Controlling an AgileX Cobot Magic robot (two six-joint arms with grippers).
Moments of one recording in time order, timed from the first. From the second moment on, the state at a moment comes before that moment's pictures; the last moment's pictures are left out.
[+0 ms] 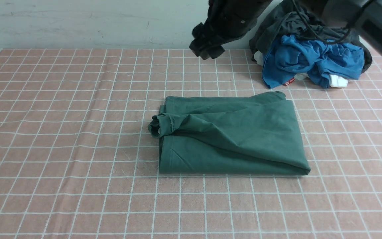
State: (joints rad) right arm 0.58 2.10 -2.28 -0.14 1.26 -0.14; left arm 0.03 1.29 -1.82 -0.32 1.26 0.44
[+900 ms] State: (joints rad) right arm 0.58 2.41 -2.17 0.11 1.18 -0.06; left arm -0.08 0.20 -0.67 -0.20 1.03 0.27
